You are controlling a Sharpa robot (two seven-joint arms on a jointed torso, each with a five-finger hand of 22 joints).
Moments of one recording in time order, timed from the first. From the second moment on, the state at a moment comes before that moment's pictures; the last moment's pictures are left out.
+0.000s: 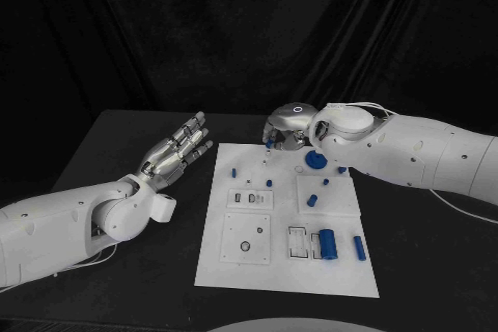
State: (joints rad) left arm 1.19 -0.94 -0.21 1.49 -0.05 0.02 0.67; left_hand 1.38 0.28 -0.22 0.29 0.49 0.11 -0.15 0.02 0.02 0.01 -0.14 0.01 0.00 0.00 -0.01 0.00 0.00 0.16 0.00 0.12 0.01 0.00; right arm 1.41 -0.49 -0.21 1.14 -1.65 -0.23 0.12; right_hand 1.45 -0.06 0.36 0.01 0.24 1.06 0.13 0.09 0.13 1.20 0.08 0.06 0.06 1.44 -0.02 0.84 0.61 0.17 1.25 0.08 0.79 0.56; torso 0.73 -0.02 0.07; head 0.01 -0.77
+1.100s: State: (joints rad) left arm 1.19 -0.94 -0.21 1.49 -0.07 0.03 0.68; left_hand 1.38 0.28 -0.22 0.29 0.49 0.15 -0.09 0.02 0.02 0.00 -0.13 0.01 0.00 0.00 -0.01 0.00 0.00 0.16 0.00 0.11 0.01 0.00; right arm 1.38 -0.48 -0.21 1.11 -1.66 -0.22 0.11; right_hand 1.44 -0.08 0.39 0.02 0.24 1.06 0.14 0.08 0.13 1.16 0.08 0.06 0.06 1.44 -0.02 0.86 0.63 0.17 1.23 0.08 0.81 0.59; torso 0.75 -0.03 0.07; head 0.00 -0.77
